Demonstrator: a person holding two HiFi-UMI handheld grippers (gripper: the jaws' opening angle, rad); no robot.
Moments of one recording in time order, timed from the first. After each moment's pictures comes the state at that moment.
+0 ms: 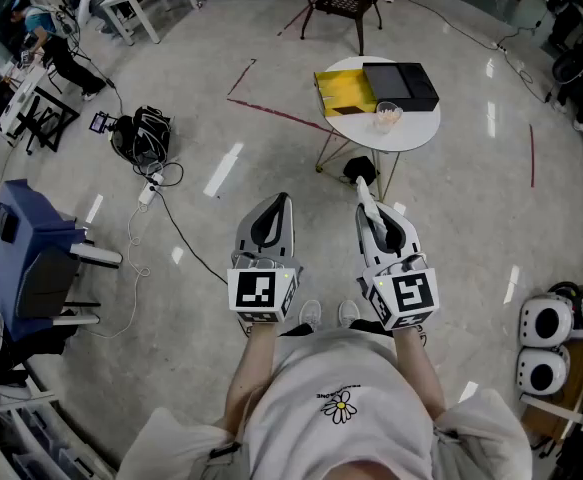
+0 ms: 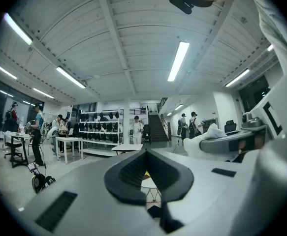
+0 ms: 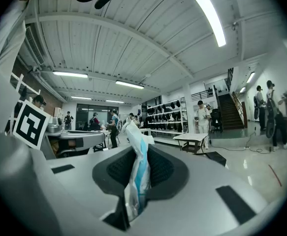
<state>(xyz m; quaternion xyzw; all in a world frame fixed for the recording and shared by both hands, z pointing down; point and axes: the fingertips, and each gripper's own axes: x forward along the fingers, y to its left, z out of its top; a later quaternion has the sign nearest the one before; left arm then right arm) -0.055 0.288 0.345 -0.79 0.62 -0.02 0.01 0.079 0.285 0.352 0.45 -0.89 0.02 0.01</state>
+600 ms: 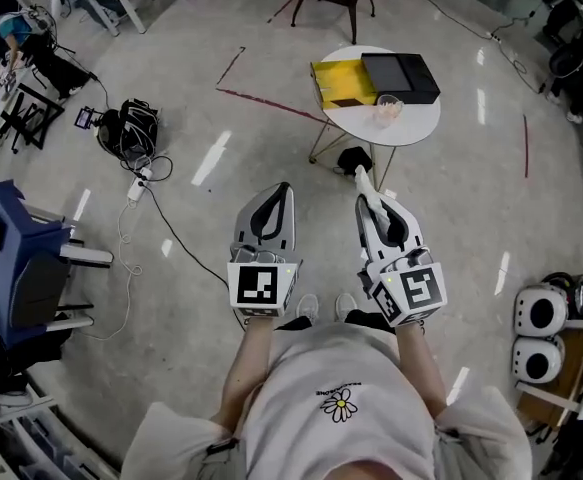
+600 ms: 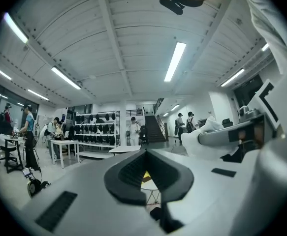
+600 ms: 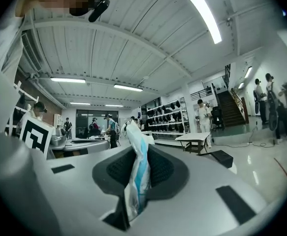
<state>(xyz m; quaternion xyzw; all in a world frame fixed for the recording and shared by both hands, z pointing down) -0.072 0.257 0.352 -0.80 0.60 -0.02 0.03 0.056 0.261 0.348 0.45 -0.89 0.04 -0.02</state>
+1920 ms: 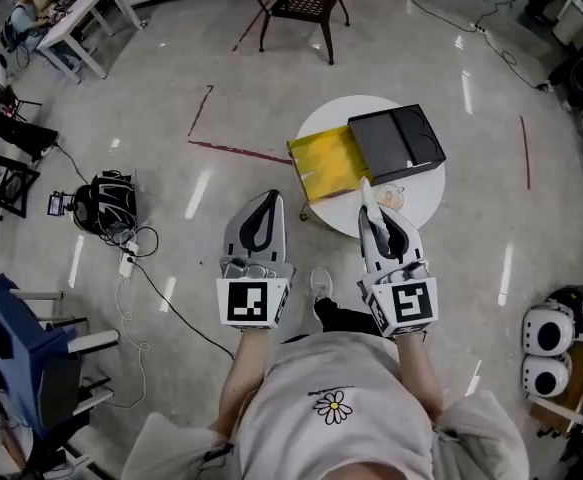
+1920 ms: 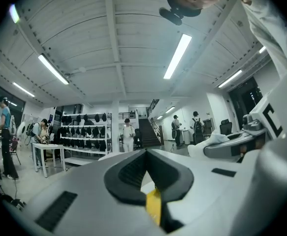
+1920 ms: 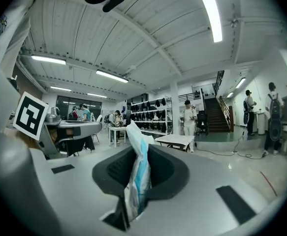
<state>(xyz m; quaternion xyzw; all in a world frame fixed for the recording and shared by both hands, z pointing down) -0.066 -0.078 0.344 -0.83 0.55 0.00 0.05 0.077 -0.059 0.376 0.53 -0.85 0.01 0.03</state>
